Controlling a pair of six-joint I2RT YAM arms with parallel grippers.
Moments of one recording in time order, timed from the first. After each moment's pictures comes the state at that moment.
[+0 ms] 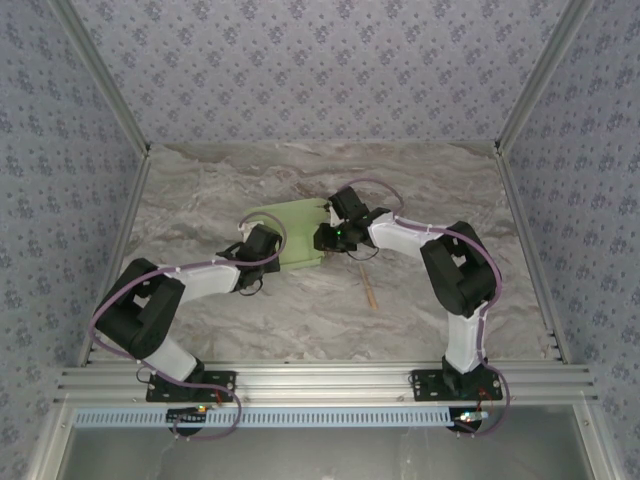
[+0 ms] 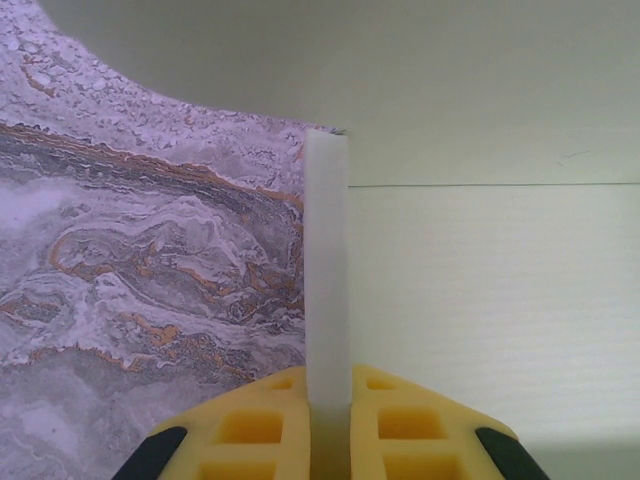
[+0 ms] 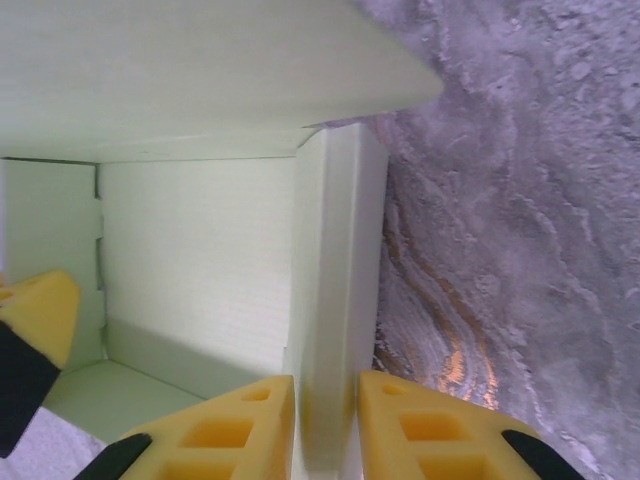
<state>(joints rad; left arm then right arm) -0.61 1.57 0.70 -0.07 -0.32 -0.65 0.62 1.92 1.25 -0.30 -0.29 0.56</state>
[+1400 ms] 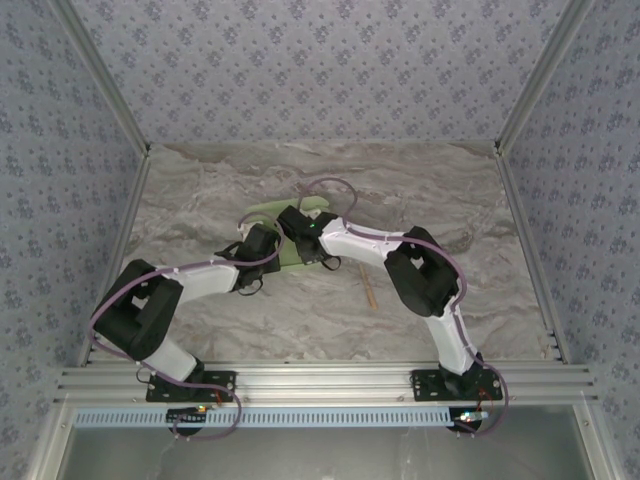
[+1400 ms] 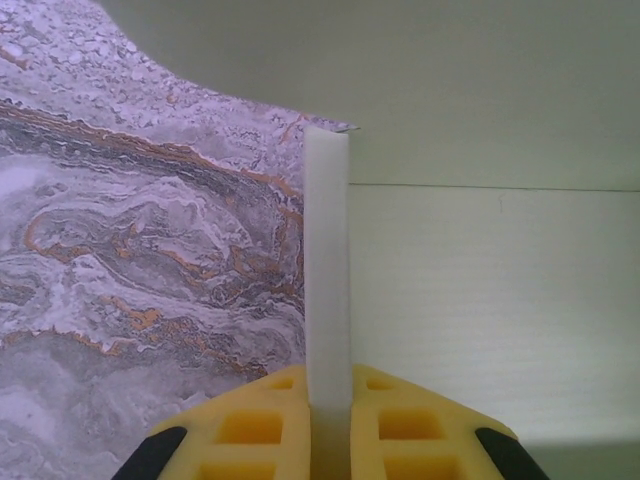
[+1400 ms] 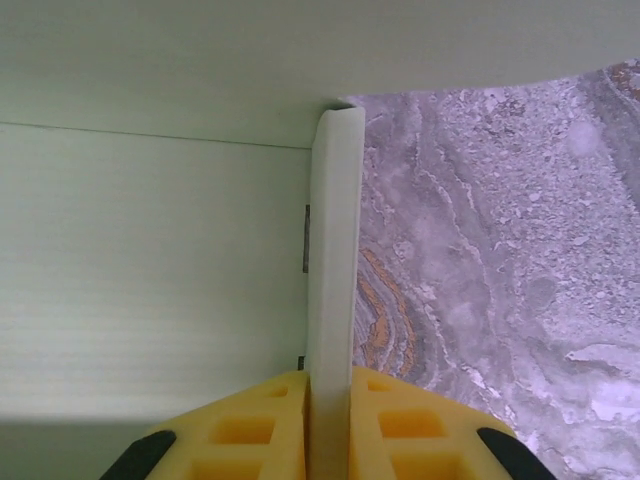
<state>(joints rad) -0.60 1.56 0.70 -0.08 -0.27 -0.67 0.88 2.11 1.59 -0.76 0.39 0.56</state>
